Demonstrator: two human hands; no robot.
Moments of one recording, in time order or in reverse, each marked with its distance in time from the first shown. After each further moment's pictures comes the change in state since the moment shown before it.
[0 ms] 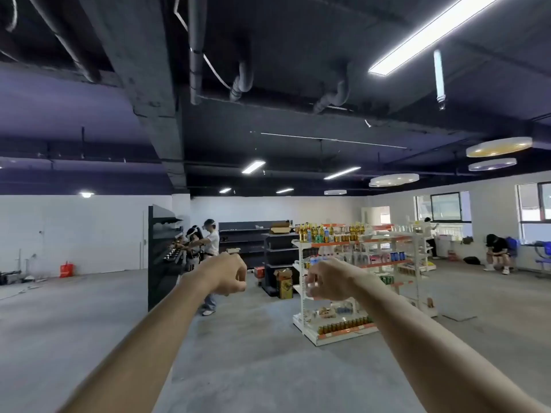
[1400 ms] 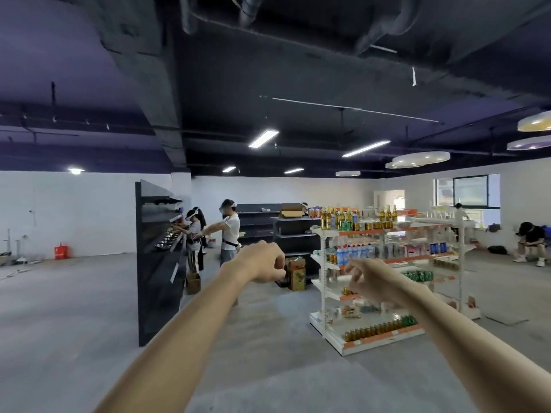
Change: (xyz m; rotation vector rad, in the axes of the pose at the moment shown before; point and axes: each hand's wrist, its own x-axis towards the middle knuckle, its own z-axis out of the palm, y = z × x) left_hand 0.535 -0.306 0.242 -0.081 0.023 0.098; right_hand 0.617 0.156 0.203 0.229 0.084 0.161
